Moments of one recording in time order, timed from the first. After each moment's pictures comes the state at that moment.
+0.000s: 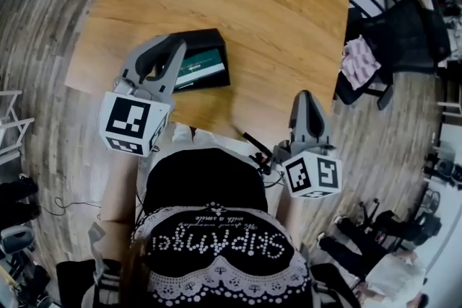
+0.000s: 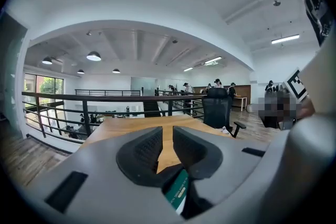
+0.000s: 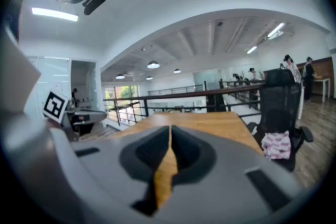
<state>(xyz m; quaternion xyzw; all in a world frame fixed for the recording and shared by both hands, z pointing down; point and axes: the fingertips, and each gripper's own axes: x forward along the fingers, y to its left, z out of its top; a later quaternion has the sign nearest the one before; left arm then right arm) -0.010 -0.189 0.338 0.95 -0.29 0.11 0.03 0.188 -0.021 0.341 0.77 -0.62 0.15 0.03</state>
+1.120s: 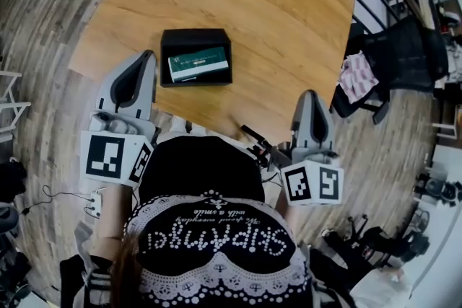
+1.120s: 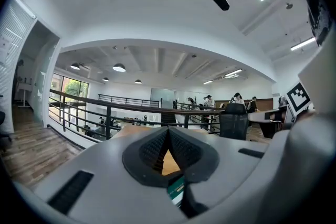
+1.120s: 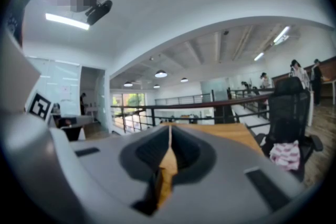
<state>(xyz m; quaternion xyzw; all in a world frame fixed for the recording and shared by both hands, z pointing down) -0.087 -0.148 0.290 0.91 -0.40 0.03 0.06 0.166 -0.022 0.292 0.75 -0.65 0.10 0.00</state>
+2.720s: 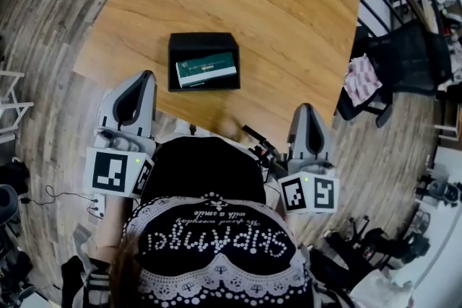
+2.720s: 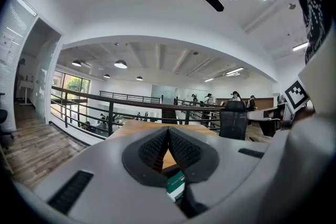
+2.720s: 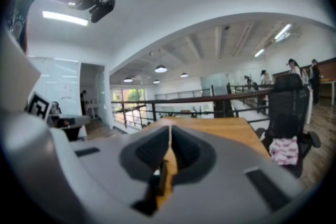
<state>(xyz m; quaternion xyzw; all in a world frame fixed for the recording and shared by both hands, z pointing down) -0.112 -0.144 0.318 0.91 -0.41 0.04 0.07 0.147 -0.022 0.316 0.75 -0.65 0.12 0.02</state>
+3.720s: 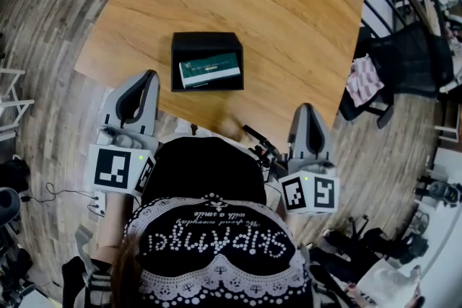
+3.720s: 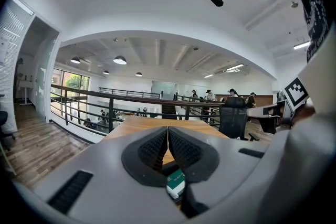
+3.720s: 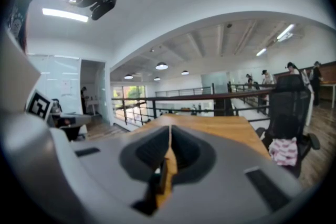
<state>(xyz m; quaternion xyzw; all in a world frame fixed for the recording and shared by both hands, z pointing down) -0.112 -0.147 0.328 0.91 -0.40 0.06 0.08 0.143 -0.027 0.321 0.75 -0.65 0.13 0.04</state>
